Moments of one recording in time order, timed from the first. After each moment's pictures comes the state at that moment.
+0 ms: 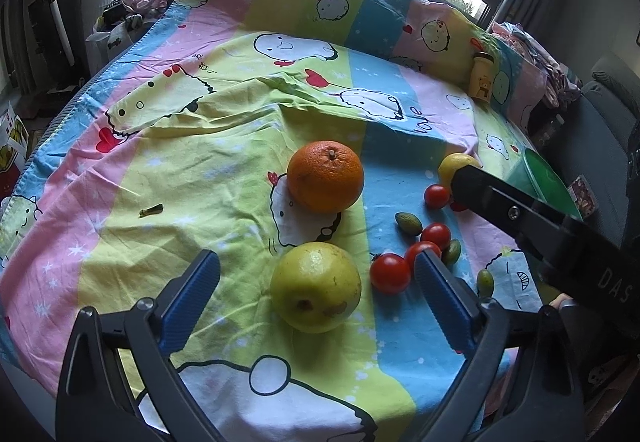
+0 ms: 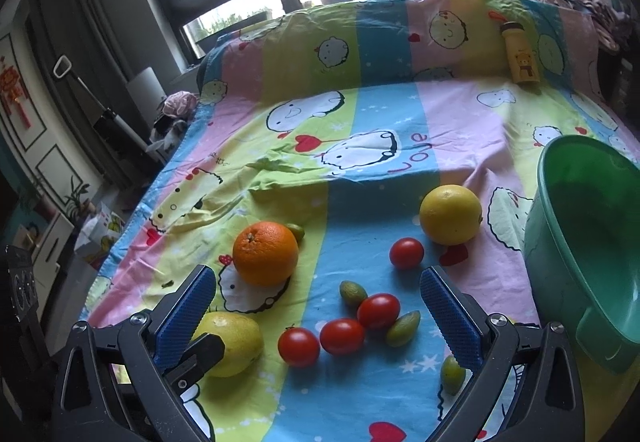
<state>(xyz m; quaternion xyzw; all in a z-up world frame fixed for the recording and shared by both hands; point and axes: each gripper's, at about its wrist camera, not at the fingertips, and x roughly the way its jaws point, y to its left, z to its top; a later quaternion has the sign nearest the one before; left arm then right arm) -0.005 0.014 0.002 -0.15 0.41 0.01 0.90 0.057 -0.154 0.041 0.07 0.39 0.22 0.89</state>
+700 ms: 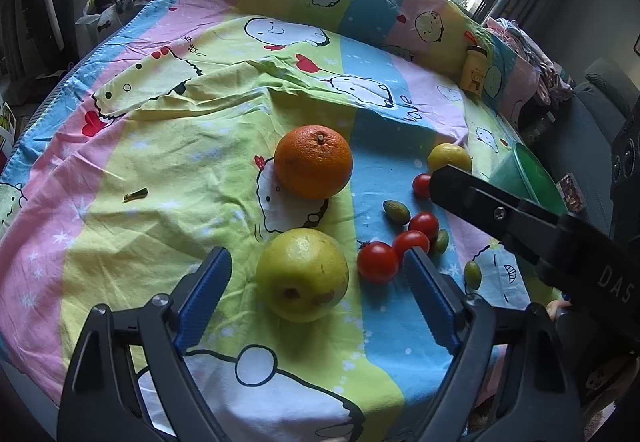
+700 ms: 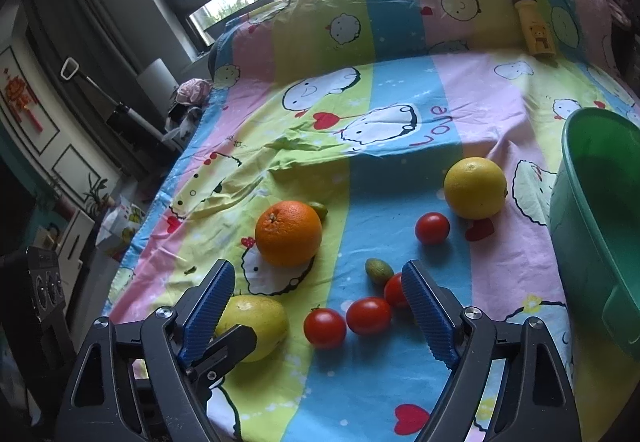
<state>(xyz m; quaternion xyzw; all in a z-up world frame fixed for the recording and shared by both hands) -0.004 0.013 -0.001 -0.17 0.43 -0.02 0.89 0.058 -0.151 0.036 0.10 0.43 0.26 0.86</state>
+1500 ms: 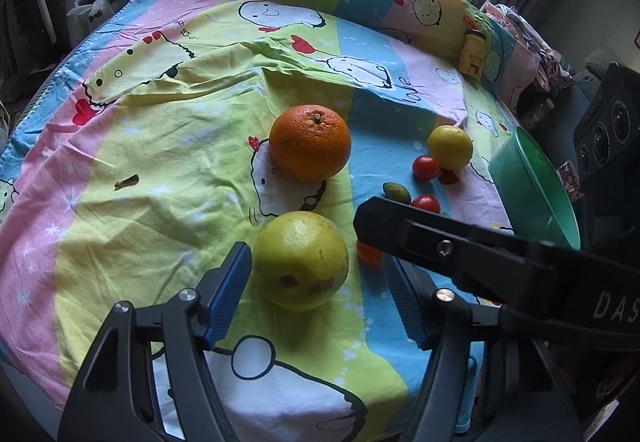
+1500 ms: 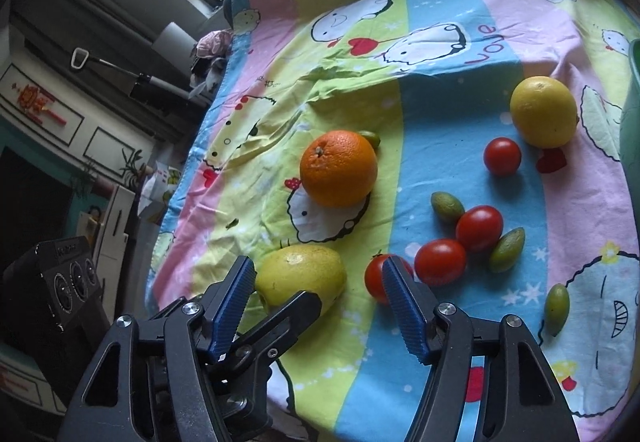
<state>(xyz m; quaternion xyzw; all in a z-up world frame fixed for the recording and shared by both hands) 0.000 0.012 -0.009 -0.16 0.46 -0.02 0.87 0.062 -0.124 0.013 0.14 0.53 0.32 0.77</state>
